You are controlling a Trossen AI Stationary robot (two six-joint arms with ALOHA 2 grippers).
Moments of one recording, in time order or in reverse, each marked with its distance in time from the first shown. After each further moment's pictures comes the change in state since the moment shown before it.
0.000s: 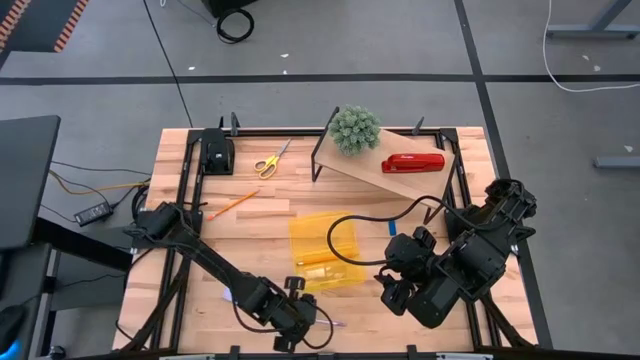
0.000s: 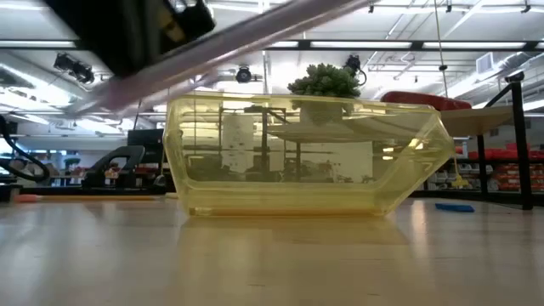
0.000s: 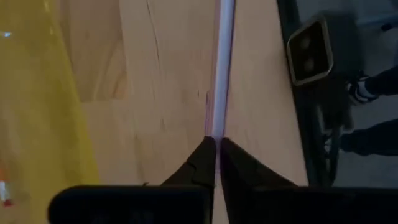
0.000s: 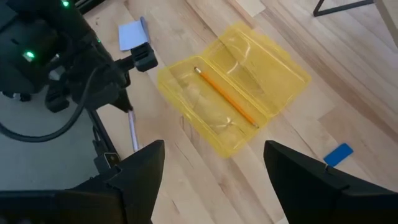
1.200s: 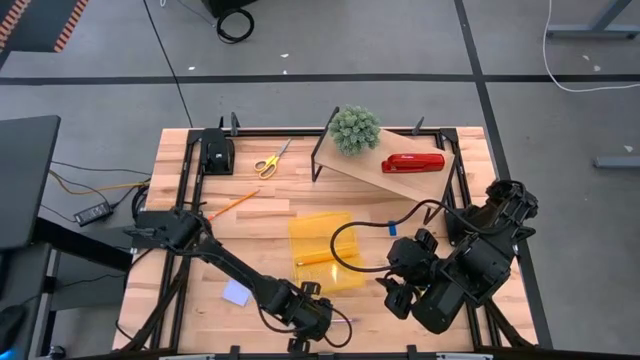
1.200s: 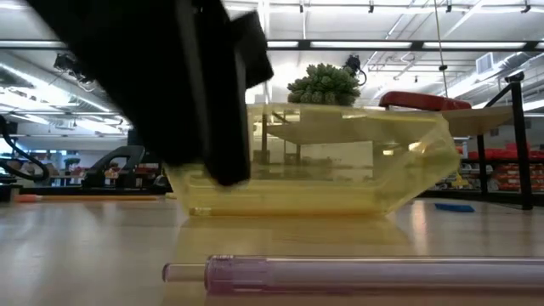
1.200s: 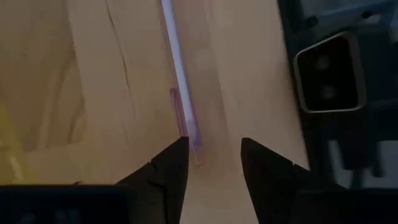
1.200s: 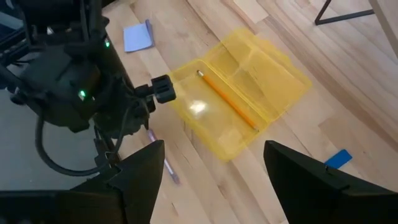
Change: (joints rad) left arm 0.060 0.178 0.118 0.042 0.129 0.070; right arm 0.029 0.000 0.000 0.000 0.032 -0.007
